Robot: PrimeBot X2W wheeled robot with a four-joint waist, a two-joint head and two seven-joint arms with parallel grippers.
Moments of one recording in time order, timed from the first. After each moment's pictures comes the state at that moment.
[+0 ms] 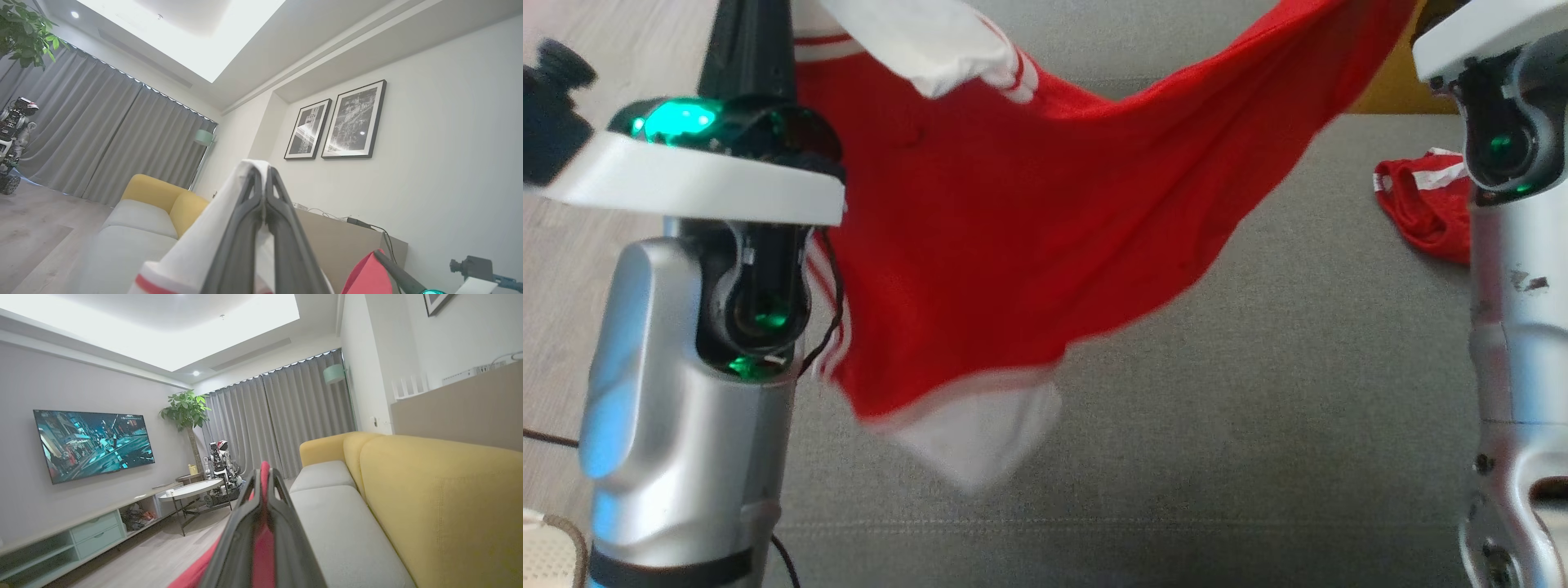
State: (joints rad) left arm -0.57 0.09 -0.21 -0.07 -0.73 0.01 -0.09; right arm -0.88 -0.13 -0.04 0.41 0.44 0.12 0.07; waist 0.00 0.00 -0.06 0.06
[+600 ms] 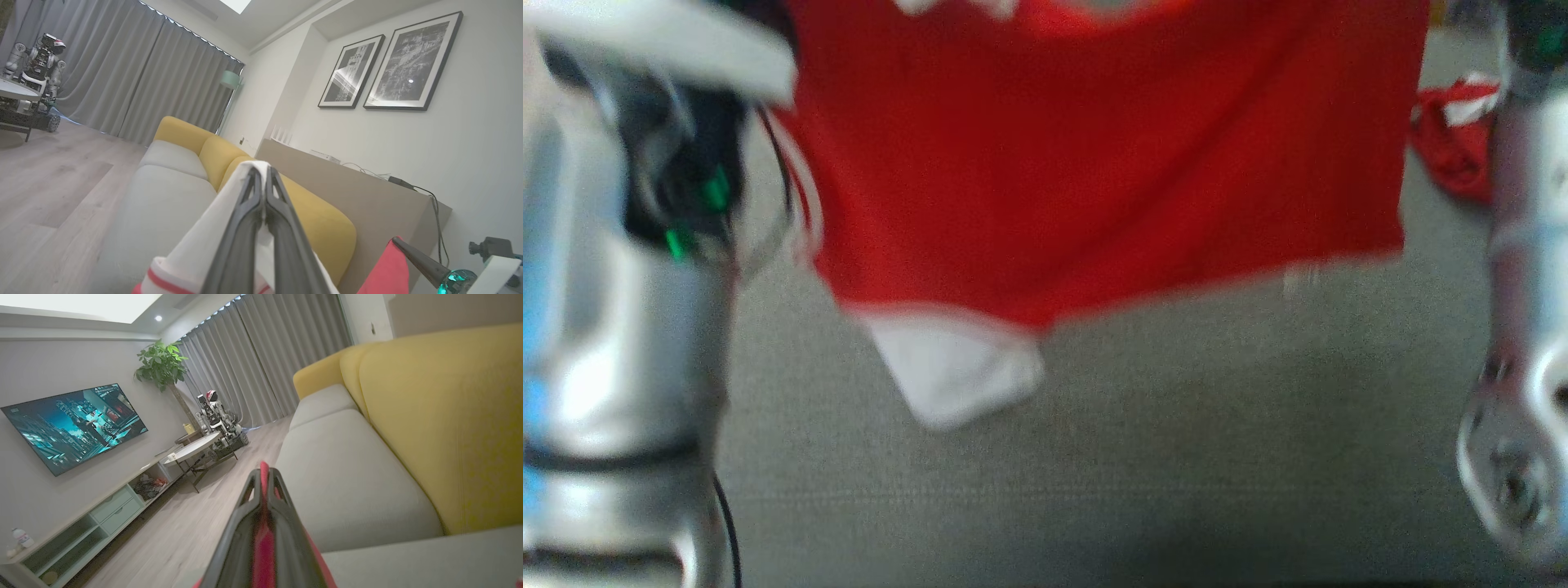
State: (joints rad) left arm -0.75 0.14 -0.19 0.05 -0.77 0.08 0.11; right arm -1.05 -0.07 -0.18 0.57 0.49 0.12 0.33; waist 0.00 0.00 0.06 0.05
